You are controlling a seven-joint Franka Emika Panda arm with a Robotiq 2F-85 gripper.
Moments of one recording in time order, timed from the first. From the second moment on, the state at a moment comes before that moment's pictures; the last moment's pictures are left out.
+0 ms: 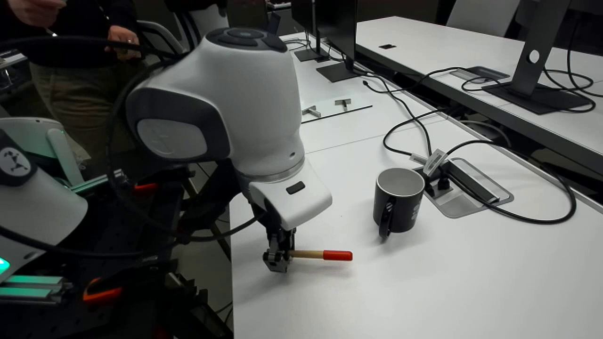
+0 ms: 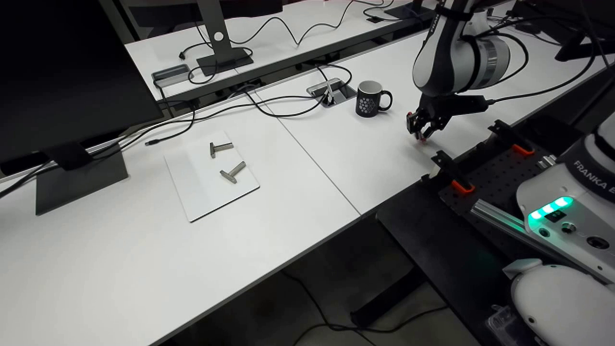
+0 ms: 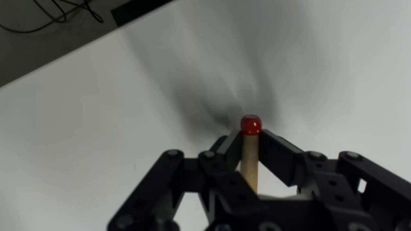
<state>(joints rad) -0.17 0.65 0.02 -2.61 0.17 3.24 0.06</state>
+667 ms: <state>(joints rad) 0.17 0.54 -0.25 -2.64 0.17 3.21 0.09</state>
